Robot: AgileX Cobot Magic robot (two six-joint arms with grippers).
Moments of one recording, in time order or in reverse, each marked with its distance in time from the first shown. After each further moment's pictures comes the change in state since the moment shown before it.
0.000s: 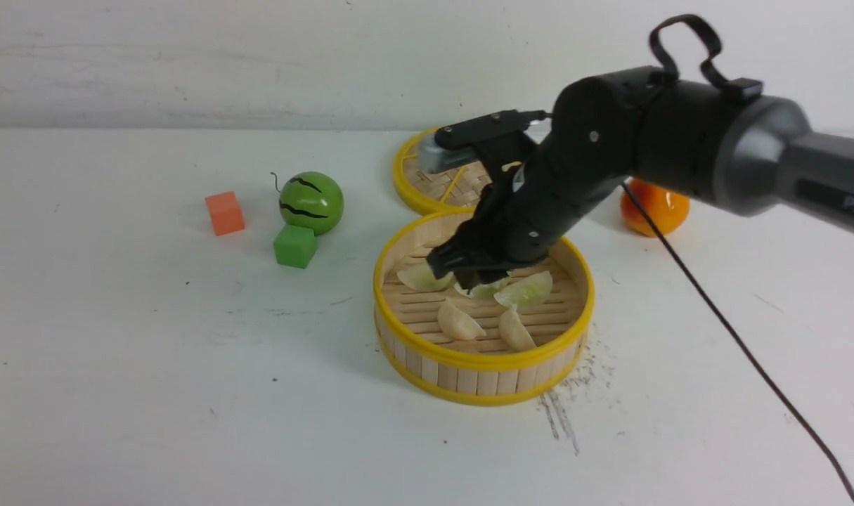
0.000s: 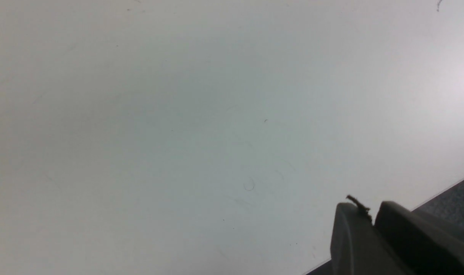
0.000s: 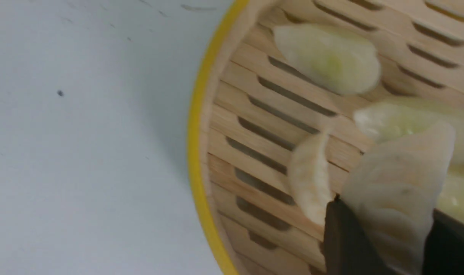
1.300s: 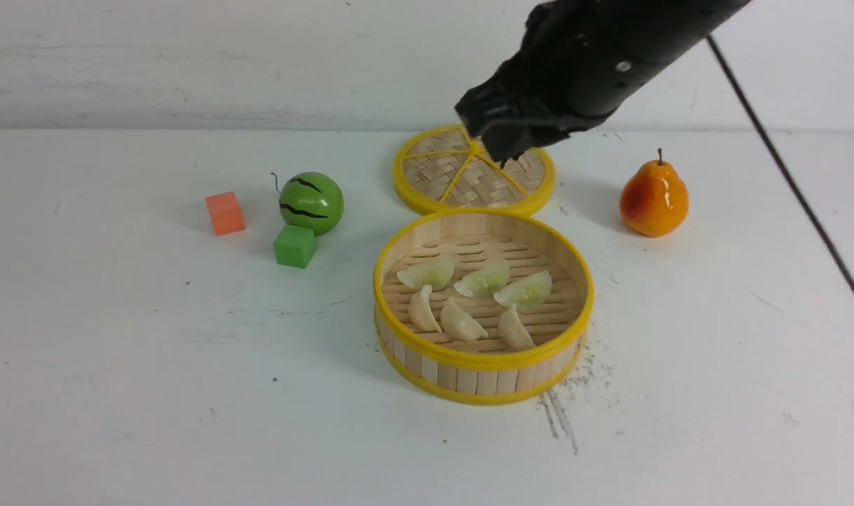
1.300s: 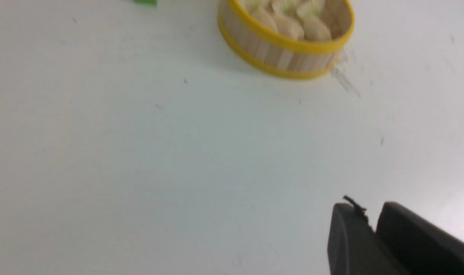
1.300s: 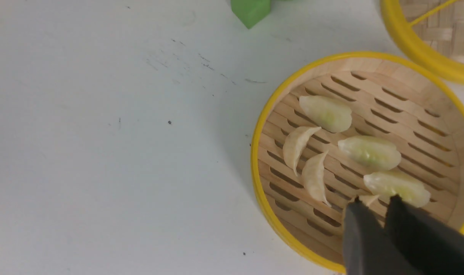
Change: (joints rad) right arm 0.024 -0.309 -0.180 -0.006 0.341 -0.003; left arm 0.000 -0.450 0.000 0.101 -0.032 -0.168
